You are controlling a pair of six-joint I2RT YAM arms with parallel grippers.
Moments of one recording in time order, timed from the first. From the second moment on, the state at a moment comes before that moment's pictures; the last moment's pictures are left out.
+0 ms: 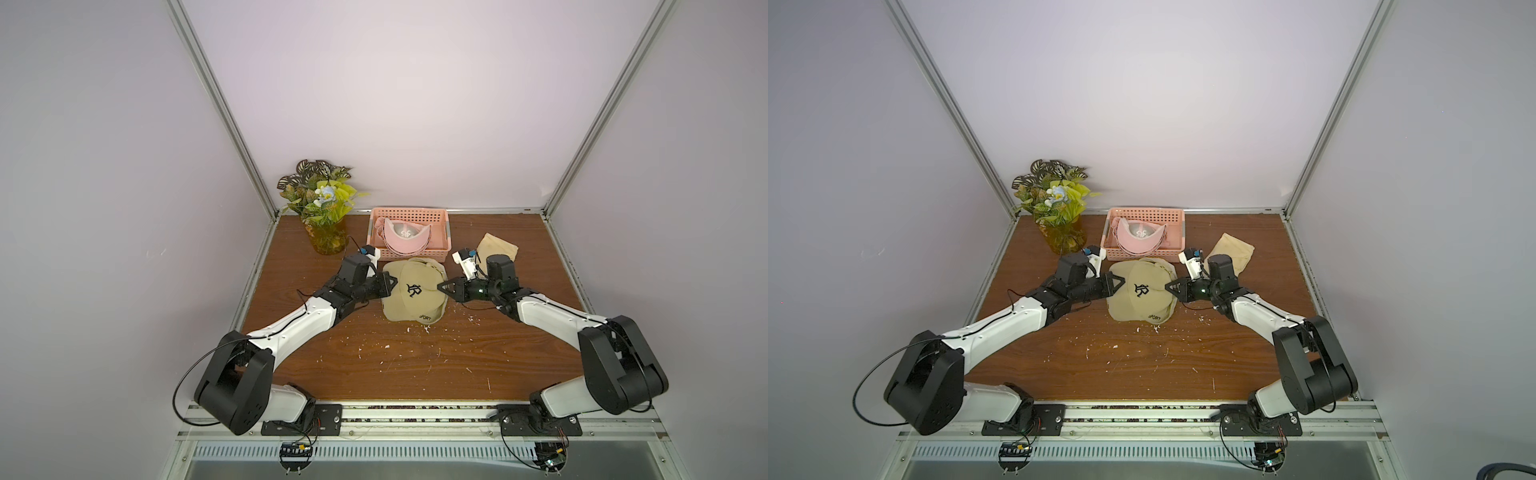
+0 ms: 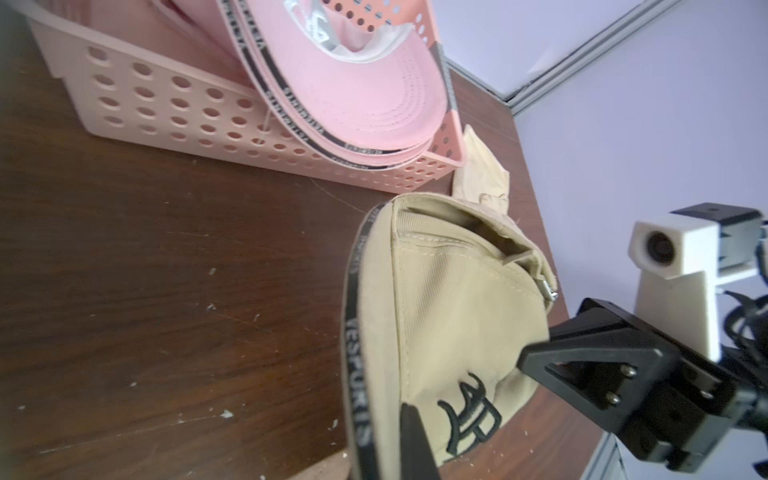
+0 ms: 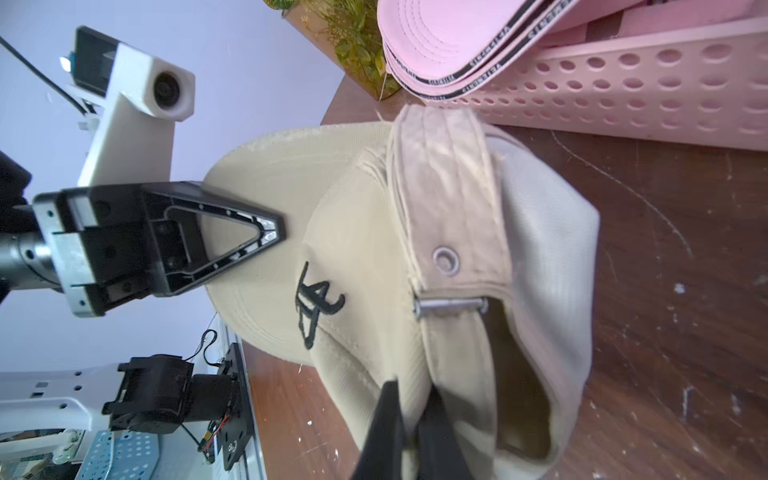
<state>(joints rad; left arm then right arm) -0.49 1.37 0.80 0.00 0.30 -0.64 0.35 1.46 0.73 0.13 -0.69 0.37</state>
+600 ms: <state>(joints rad) -0.51 1.29 0.82 -0.07 0.23 -1.17 0.53 0.98 0.50 0.22 -0.38 0.00</state>
